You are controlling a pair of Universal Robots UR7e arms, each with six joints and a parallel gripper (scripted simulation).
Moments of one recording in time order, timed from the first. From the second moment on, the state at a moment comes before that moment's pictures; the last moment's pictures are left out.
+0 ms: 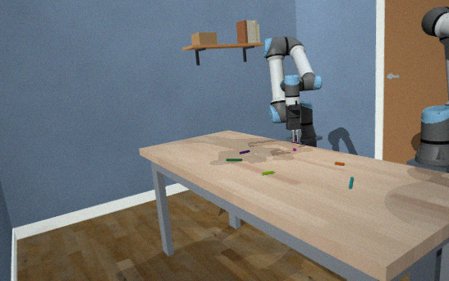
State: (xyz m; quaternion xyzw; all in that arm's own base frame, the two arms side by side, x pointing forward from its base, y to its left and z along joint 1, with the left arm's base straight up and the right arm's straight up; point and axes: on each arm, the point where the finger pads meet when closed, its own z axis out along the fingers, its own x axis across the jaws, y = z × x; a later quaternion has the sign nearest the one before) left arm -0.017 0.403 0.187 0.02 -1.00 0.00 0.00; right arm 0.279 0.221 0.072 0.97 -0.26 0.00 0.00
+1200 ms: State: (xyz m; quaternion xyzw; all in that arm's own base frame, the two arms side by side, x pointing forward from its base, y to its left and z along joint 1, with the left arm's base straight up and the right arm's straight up) left arm -0.017 0.403 0.187 0.02 -1.00 0.00 0.00; right arm 0.280 0.223 0.033 0.97 -0.26 0.00 0.00
